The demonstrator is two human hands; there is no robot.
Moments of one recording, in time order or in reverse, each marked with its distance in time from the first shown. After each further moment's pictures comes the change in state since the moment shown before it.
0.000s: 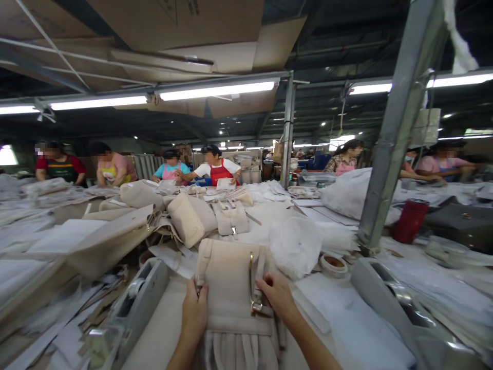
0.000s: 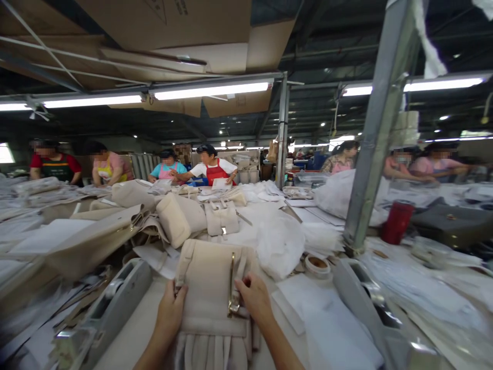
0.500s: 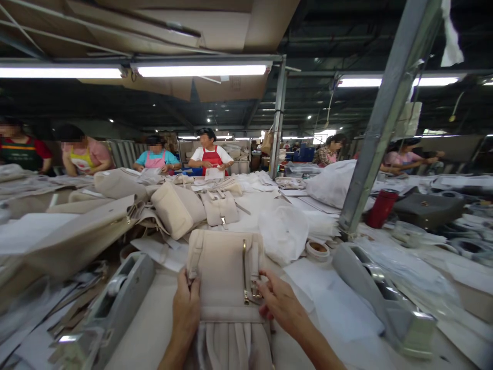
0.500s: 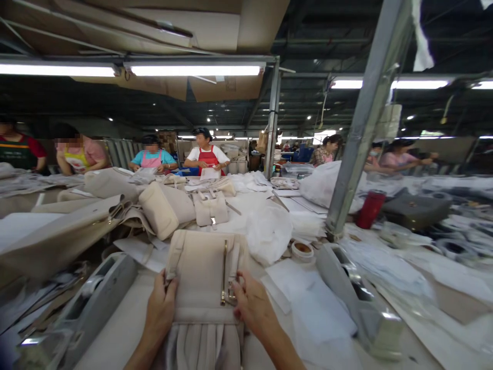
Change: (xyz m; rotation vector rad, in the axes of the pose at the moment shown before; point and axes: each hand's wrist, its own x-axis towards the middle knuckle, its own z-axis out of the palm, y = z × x) left_hand -0.006 0.001 0.006 0.016 -0.008 0.025; right_hand -0.050 -0.010 -0.019 0.019 -0.202 0.156
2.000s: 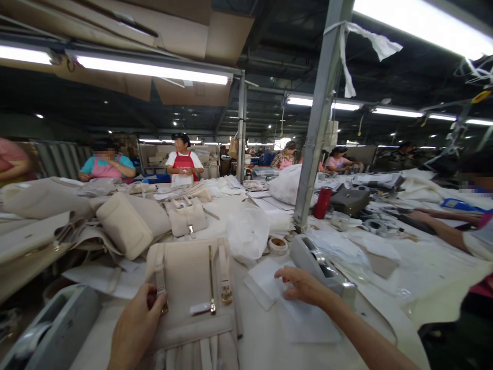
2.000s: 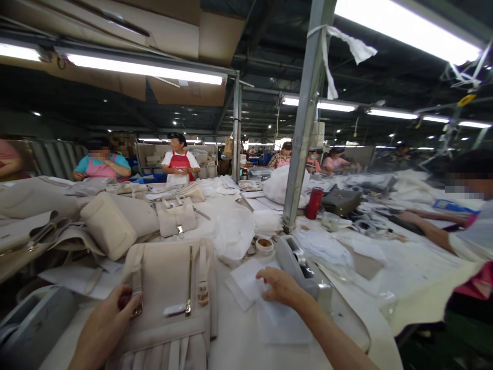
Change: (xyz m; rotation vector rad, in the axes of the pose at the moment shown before) left_hand 0.022 0.043 -0.025 0.447 -0.226 0.083; right_hand 0.002 0.065 -0.169 -0.940 0.026 -0.241
